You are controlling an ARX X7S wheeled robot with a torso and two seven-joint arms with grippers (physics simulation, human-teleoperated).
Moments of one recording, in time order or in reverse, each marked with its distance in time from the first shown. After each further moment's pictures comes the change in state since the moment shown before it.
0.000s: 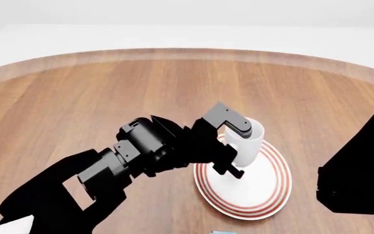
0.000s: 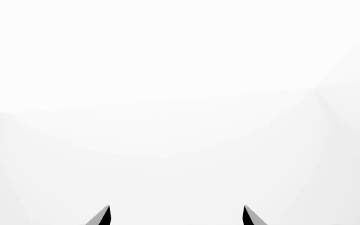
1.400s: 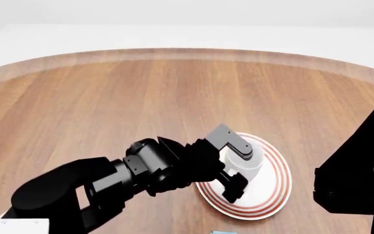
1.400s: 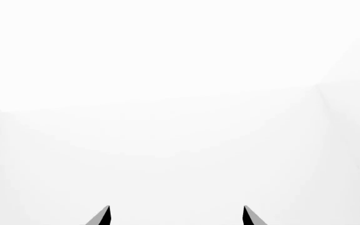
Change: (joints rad) left arm 0.002 0.007 0.361 -0.044 -0.255 0.239 -0.072; right arm -0.003 0.012 -0.019 0.009 -0.001 -0.011 0.013
